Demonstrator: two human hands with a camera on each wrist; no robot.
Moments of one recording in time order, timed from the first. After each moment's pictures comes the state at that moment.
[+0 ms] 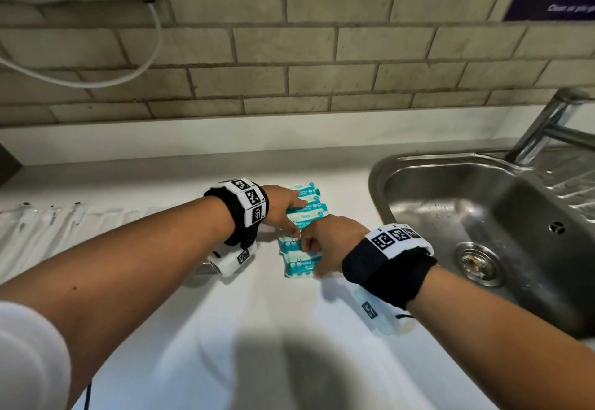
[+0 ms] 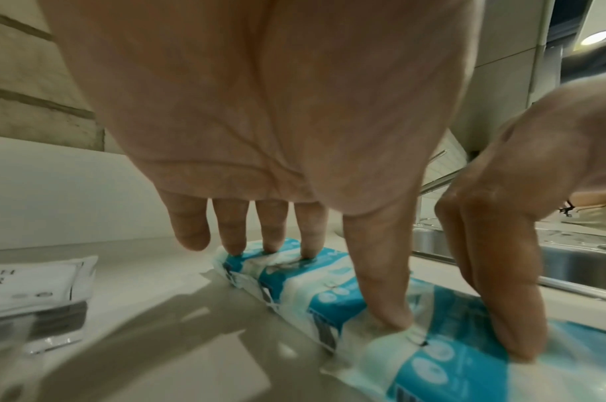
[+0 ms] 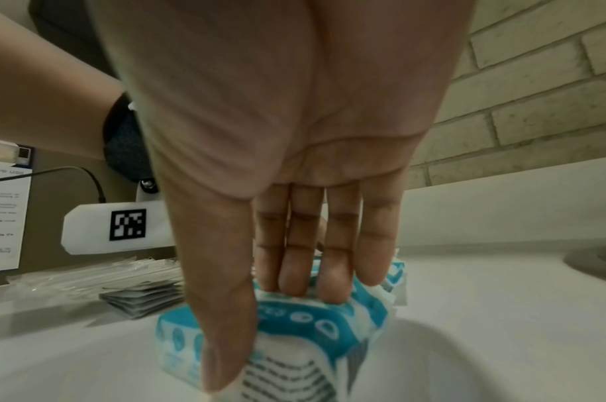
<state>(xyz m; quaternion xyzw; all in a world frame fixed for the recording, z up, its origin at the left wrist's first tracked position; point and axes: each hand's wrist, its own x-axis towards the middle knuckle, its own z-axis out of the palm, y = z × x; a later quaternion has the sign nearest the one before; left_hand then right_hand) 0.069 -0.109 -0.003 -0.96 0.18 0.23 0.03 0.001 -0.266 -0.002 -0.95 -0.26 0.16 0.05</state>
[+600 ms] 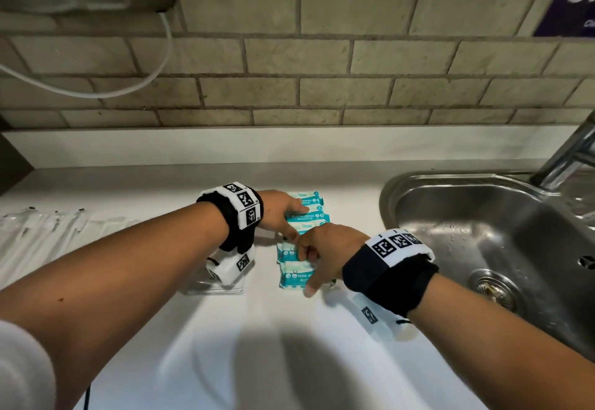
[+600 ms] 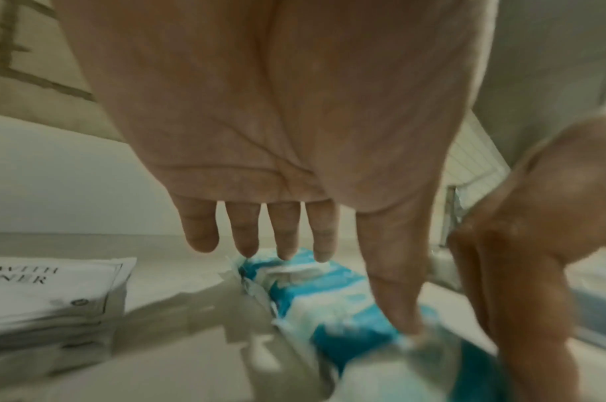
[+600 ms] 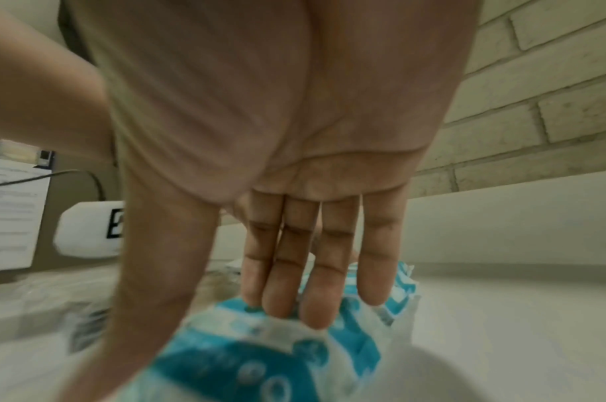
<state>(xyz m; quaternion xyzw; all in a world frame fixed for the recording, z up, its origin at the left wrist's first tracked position) 0.093 -0.094 0.004 -0.96 0.15 0.23 -0.05 0.035 -0.260 0.007 -0.93 -0.29 0.21 0.06</state>
